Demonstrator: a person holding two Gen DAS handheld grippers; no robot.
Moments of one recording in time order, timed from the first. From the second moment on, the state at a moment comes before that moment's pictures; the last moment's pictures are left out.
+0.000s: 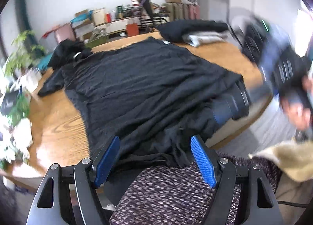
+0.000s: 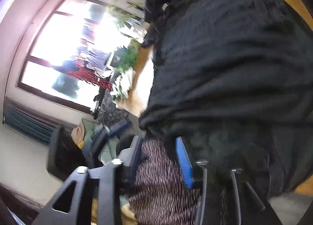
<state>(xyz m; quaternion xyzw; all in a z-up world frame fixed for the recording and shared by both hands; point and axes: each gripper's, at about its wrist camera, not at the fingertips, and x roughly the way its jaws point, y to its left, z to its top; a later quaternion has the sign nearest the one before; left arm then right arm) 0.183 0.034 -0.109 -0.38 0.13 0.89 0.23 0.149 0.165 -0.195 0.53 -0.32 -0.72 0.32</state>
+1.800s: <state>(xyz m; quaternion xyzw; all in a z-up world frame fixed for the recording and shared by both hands) 0.227 0.080 -0.152 -0.22 0.48 0.85 0.07 0.121 0.160 -0.209 0.52 -0.42 -0.71 0.22</state>
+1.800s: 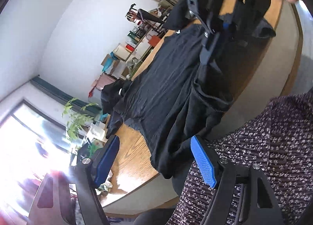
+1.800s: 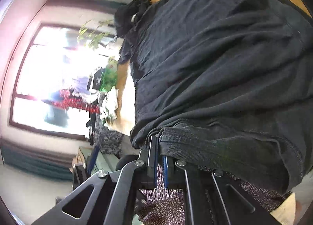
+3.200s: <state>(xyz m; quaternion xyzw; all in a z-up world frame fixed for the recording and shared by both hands) 0.192 0.125 -0.165 -0.20 0.48 0.85 0.06 0.119 0.171 -0.190 0.46 -0.56 -0.68 0.14</state>
